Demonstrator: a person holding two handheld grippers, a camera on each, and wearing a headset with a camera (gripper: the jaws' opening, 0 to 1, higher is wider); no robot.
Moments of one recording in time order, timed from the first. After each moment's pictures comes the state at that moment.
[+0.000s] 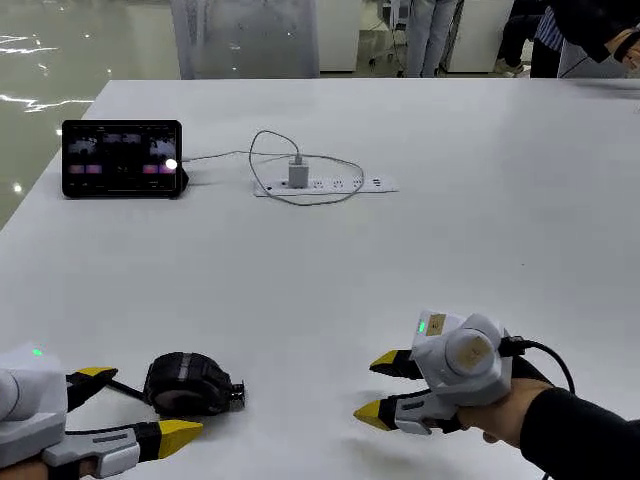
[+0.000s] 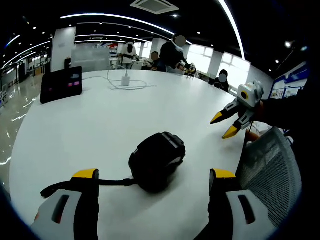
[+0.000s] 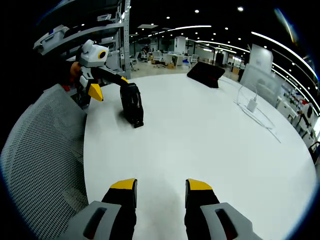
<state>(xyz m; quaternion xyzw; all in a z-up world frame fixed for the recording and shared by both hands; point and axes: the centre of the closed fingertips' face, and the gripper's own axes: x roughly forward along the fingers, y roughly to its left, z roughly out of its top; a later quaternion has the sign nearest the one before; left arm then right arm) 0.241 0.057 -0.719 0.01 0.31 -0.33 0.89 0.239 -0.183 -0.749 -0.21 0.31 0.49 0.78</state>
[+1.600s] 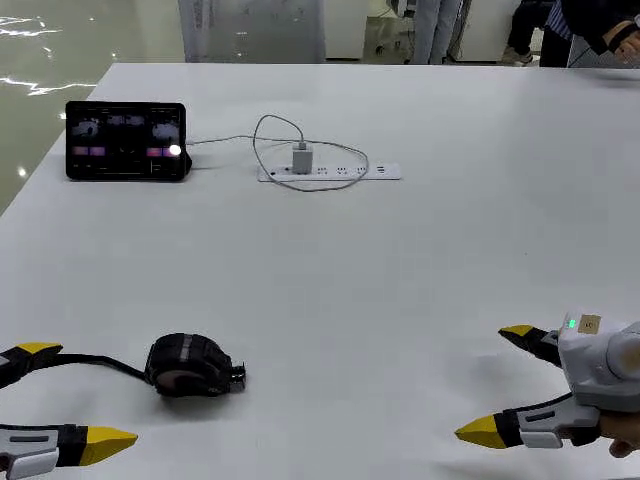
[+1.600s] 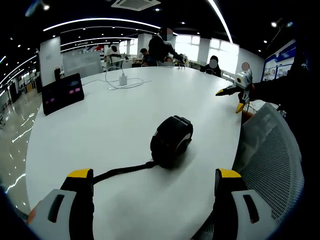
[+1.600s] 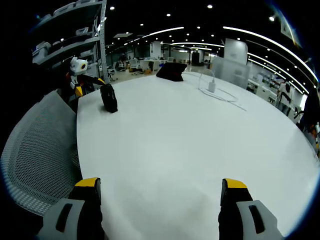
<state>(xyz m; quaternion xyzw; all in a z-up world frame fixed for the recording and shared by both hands) 0.230 0.104 -0.716 0.08 0.30 -0.36 0.88 0.232 -0.310 -0.745 -0.16 0.31 0.42 0.84</state>
